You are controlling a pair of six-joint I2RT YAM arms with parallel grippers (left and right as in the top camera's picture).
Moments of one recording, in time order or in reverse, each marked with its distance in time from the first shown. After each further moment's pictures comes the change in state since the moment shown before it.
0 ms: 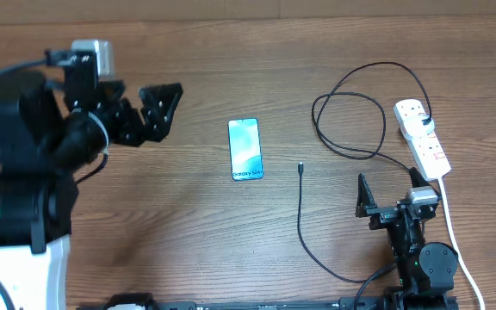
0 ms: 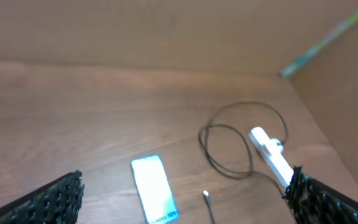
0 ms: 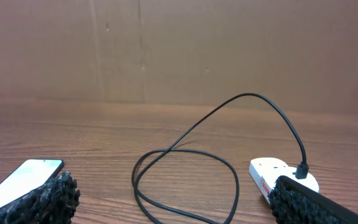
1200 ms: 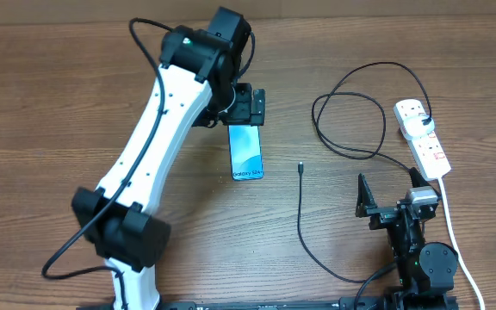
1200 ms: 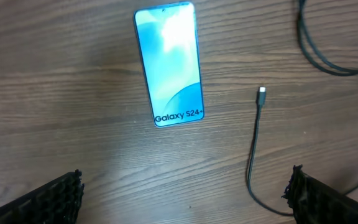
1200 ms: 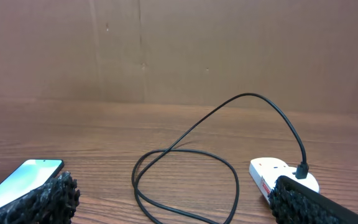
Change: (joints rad) left arm -0.462 0.811 0.537 -0.588 -0.401 -0.226; right arm 0.000 0.000 0.000 -0.001 0.000 -0.001
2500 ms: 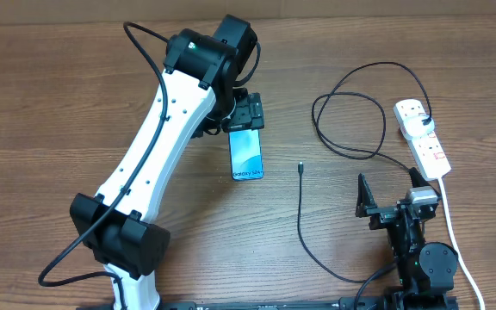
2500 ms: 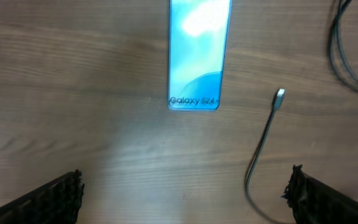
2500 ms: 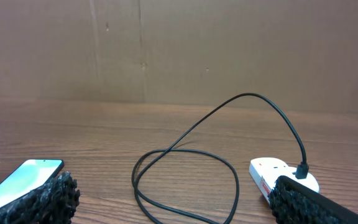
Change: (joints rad) left arm -0.028 -0.039 -0.032 -0.035 -0.080 -0.188; right arm 0.000 0.000 0.000 0.000 0.000 0.000
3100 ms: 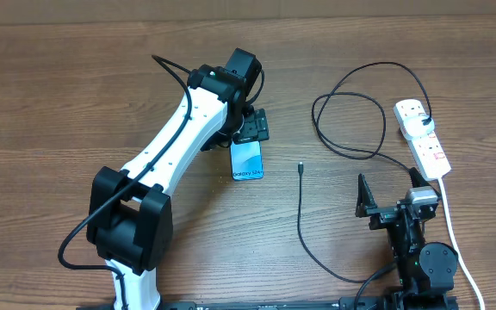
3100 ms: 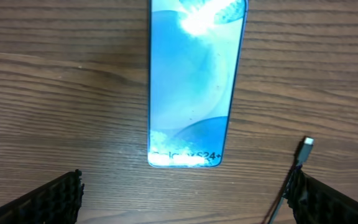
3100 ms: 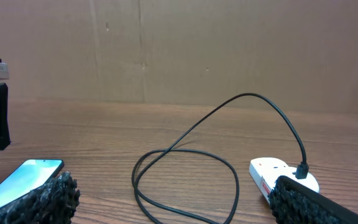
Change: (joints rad) left arm -0.001 0.023 -0.375 0.409 0.022 -0.018; right arm 0.000 0.000 0.000 0.000 0.000 0.000
